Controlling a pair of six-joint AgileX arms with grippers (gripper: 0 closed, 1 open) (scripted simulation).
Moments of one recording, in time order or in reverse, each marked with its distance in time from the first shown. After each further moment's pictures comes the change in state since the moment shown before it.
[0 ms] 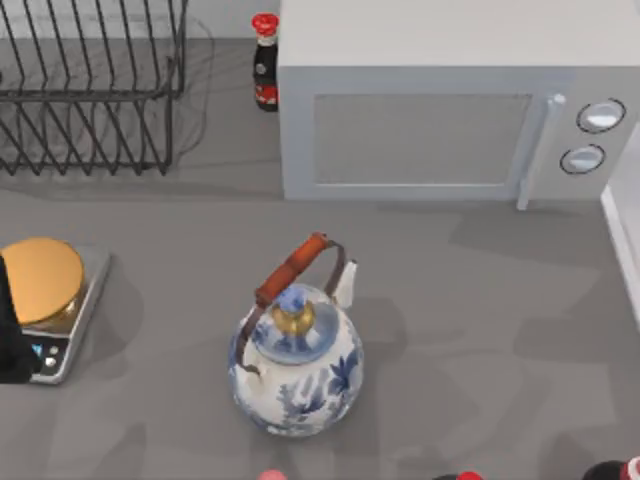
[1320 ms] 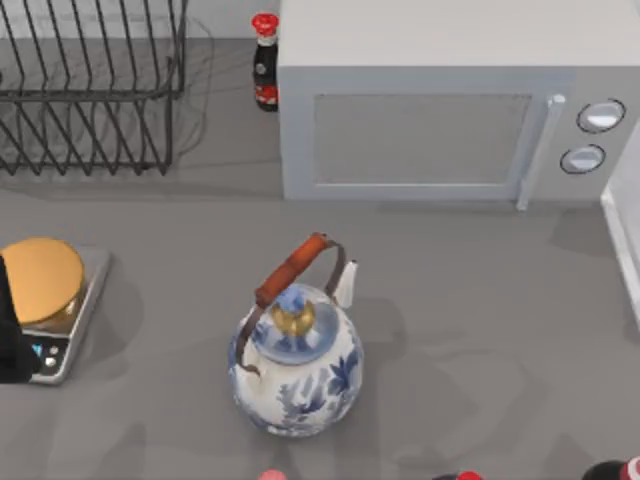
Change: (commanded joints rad) left arm 0.000 0.000 0.000 0.000 0.000 0.000; right arm -0.001 0.585 -0.106 0.792 -0.009 -0.015
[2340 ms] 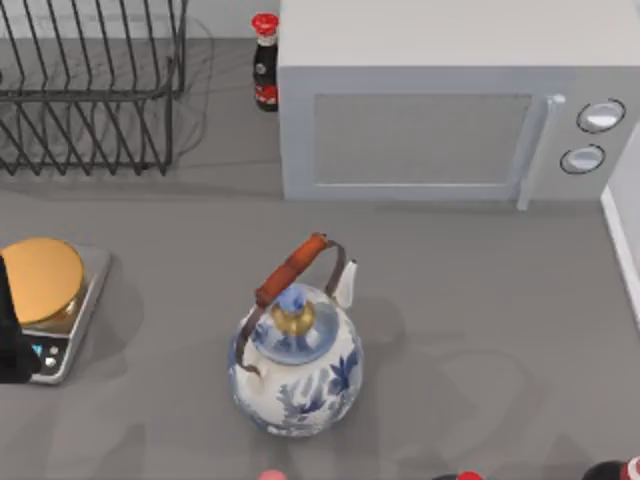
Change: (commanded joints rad) left arm 0.000 0.000 0.000 0.000 0.000 0.000; right arm 0.006 0.131 -0.023 0.145 0.004 0.000
